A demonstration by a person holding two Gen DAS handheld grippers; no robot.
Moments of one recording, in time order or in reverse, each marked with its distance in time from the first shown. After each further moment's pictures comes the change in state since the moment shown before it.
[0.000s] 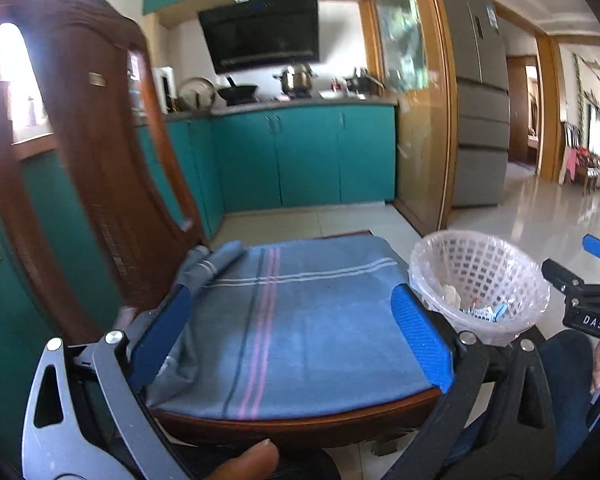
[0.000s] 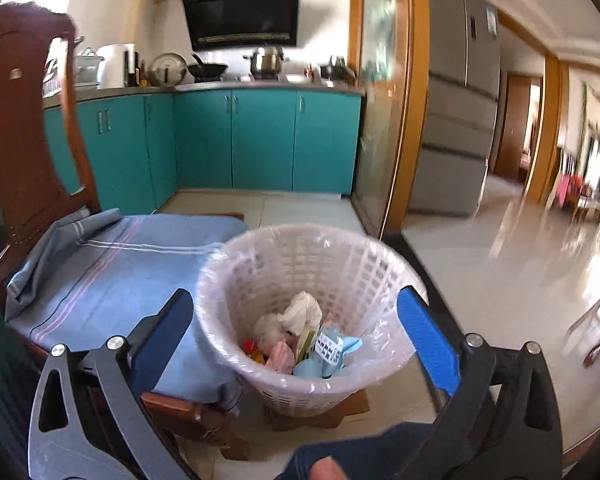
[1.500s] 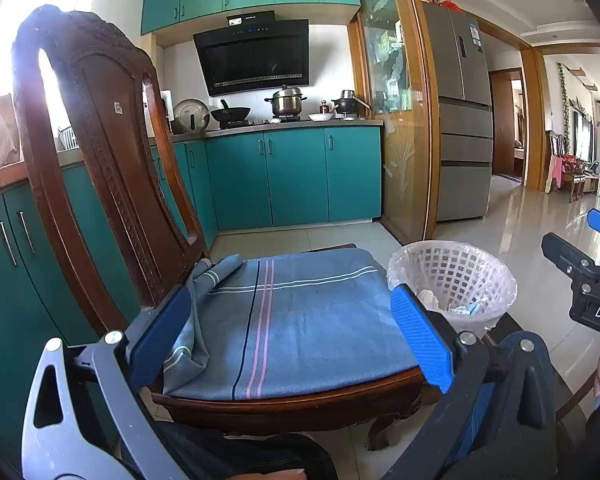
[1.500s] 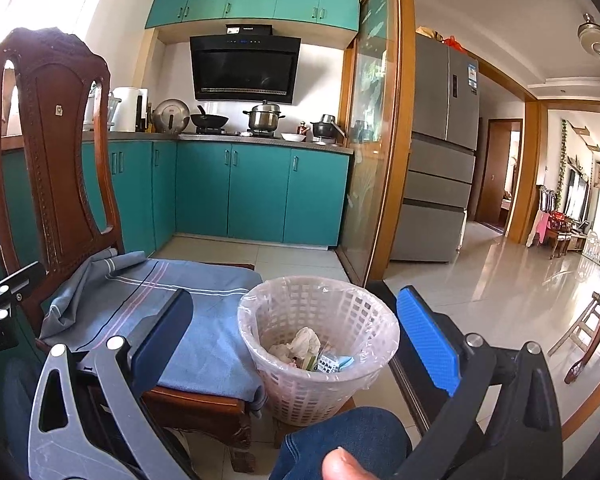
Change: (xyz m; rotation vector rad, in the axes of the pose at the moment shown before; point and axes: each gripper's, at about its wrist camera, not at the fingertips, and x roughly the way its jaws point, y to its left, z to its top) left arm -0.059 0.001 -0.007 0.019 -0.059 -0.049; right arm -0.120 0.042 0.005 -0.011 -0.172 -0.062
